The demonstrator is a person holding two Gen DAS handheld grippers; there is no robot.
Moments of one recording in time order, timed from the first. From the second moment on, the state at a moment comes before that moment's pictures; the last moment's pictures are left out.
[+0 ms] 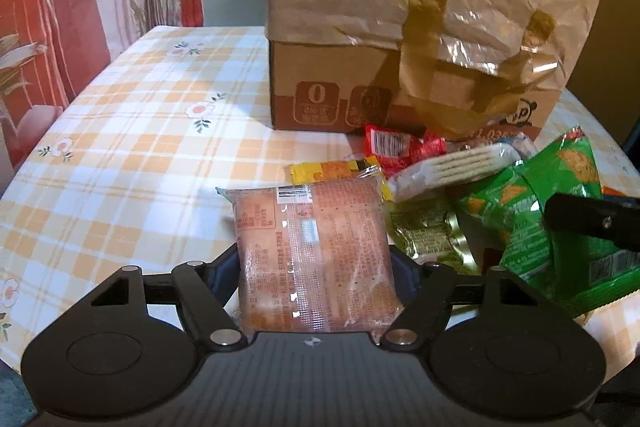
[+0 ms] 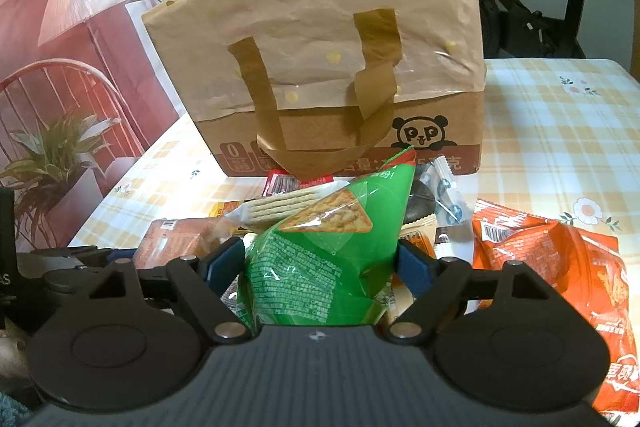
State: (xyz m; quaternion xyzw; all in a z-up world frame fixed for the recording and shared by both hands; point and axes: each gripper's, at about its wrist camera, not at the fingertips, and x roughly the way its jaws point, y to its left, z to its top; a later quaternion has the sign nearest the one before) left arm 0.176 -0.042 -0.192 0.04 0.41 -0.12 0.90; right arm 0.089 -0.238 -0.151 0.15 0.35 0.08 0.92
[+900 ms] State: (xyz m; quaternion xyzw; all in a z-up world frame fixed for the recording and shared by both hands) left arm 0.165 -0.033 -0.168 0.02 0.35 -0.13 0.93; right arm 0.082 -0.239 -0.147 0.14 0.34 0.09 0.93
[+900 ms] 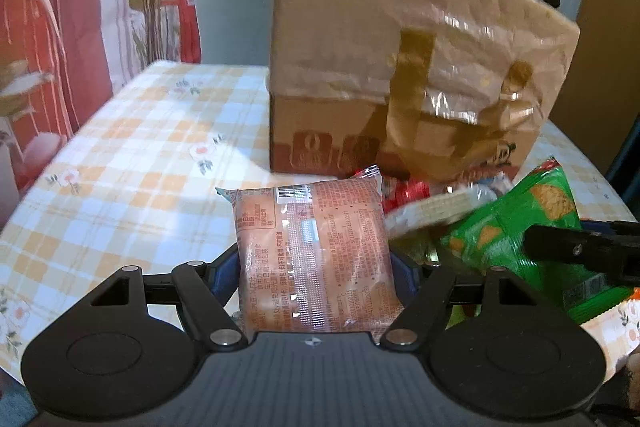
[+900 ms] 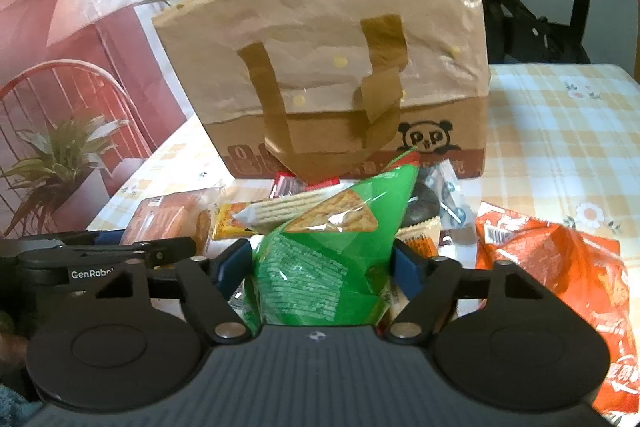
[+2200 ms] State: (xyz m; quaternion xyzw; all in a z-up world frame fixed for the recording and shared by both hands) left arm 0.170 -0.018 -0.036 -0.02 0.18 -0.19 0.96; right arm 0.072 -0.260 0.009 0.12 0.11 0.13 0.98
